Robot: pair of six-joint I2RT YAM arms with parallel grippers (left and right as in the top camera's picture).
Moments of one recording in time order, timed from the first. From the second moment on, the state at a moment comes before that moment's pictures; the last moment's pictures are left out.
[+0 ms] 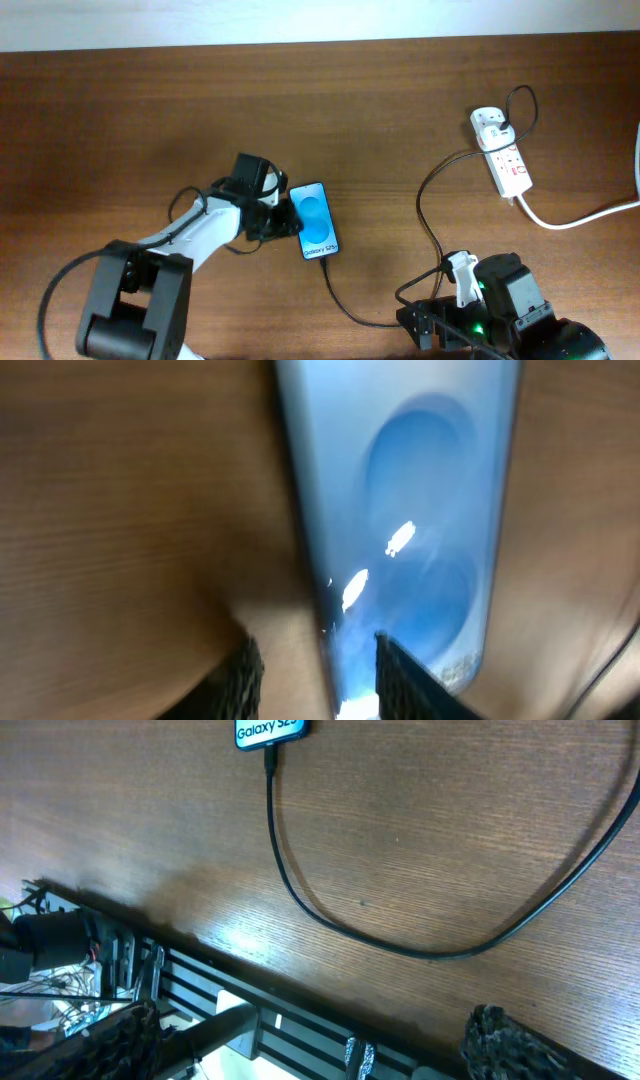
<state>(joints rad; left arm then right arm) -0.30 1.74 0.89 -0.47 0.42 -0.40 0.43 0.55 0.70 -1.21 -0.36 0.43</state>
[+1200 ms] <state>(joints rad) -0.26 0.56 1.04 -1.39 0.00 -0.34 0.16 0.97 1.07 -0.72 0.28 0.42</state>
